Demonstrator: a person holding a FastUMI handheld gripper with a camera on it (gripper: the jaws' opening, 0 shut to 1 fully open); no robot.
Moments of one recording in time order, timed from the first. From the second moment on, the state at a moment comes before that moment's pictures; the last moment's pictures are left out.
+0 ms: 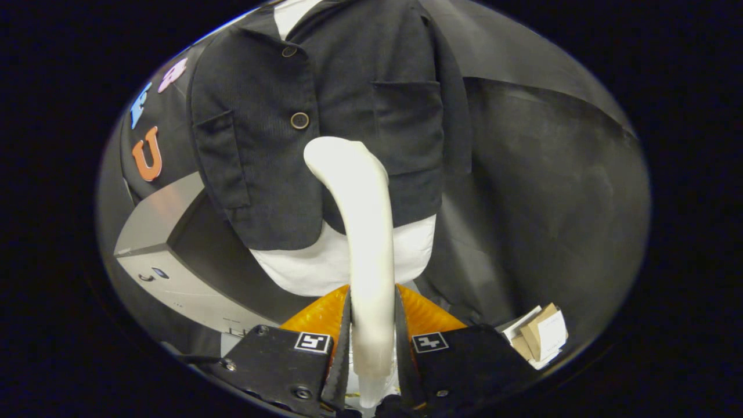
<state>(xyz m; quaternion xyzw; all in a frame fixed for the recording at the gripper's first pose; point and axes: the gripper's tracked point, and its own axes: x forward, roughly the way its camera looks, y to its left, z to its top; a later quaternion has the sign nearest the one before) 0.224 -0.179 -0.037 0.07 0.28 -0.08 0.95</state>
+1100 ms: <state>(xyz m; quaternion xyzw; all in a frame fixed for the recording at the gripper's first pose) -0.018 0.021 -0.069 0.05 0.26 -0.03 0.96</state>
